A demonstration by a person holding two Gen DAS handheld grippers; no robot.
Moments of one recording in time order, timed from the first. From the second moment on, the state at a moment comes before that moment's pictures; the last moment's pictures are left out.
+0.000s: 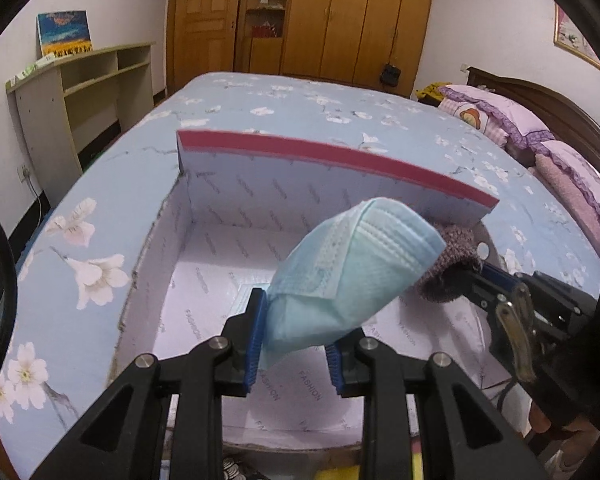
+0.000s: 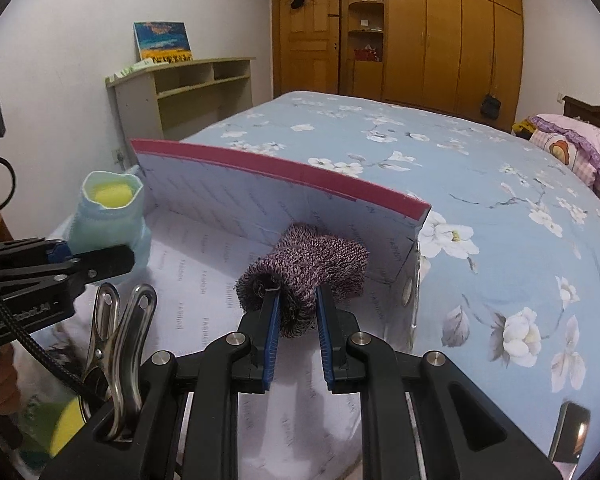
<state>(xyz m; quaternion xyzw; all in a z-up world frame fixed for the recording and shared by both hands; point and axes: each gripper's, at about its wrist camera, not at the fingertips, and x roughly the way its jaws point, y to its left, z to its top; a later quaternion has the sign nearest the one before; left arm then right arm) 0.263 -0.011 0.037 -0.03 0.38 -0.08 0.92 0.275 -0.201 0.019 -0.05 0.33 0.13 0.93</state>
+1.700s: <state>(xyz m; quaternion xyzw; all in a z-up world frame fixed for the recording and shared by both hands) 0.270 -0.034 0.036 -0.01 0.39 -0.05 0.92 0.318 -0.209 0.021 -0.07 0.35 0.12 0.92</state>
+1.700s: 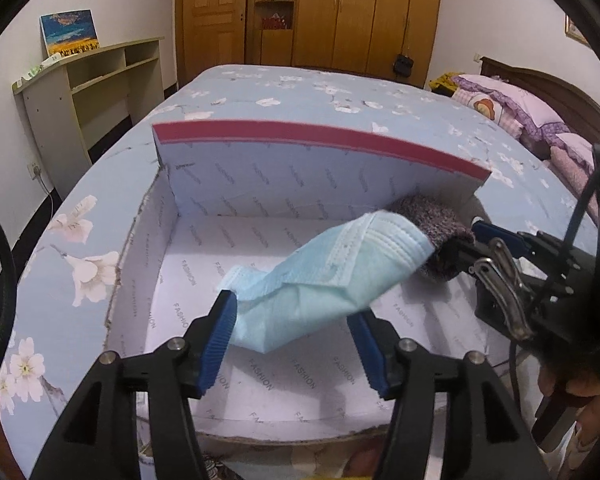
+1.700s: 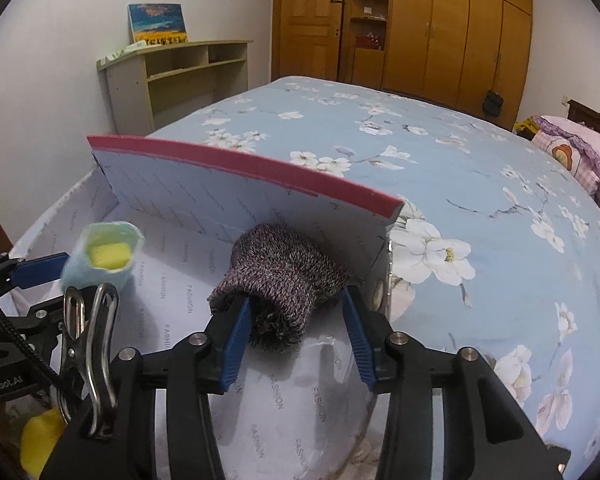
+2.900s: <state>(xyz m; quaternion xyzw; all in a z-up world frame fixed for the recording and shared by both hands) 0.159 -0.005 0.072 -0.03 0.38 -0.06 0.92 0.198 -0.214 0.055 -0.01 0.36 0.14 0.92</state>
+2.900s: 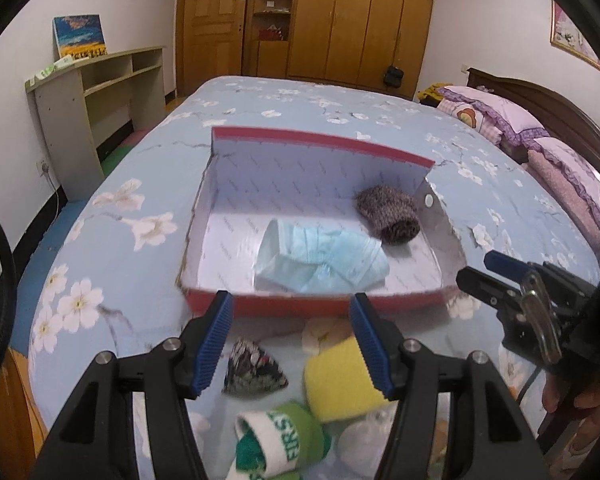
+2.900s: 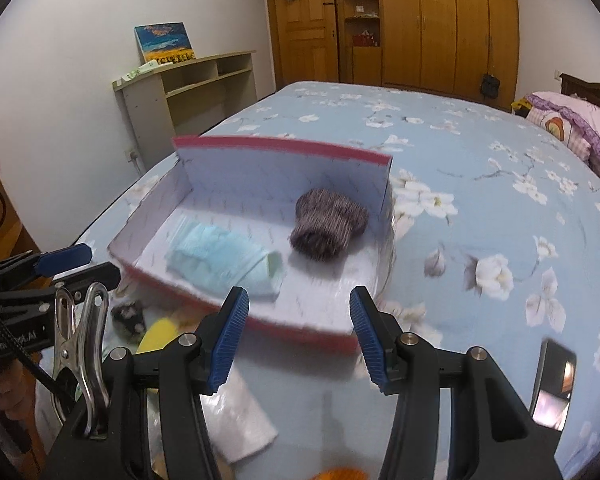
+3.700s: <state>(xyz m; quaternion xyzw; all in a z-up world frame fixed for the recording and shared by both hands) 0.160 0.015 0.006 -0.06 0.44 -0.03 0.90 0.158 -0.204 0.009 0.01 0.40 0.16 0.90</state>
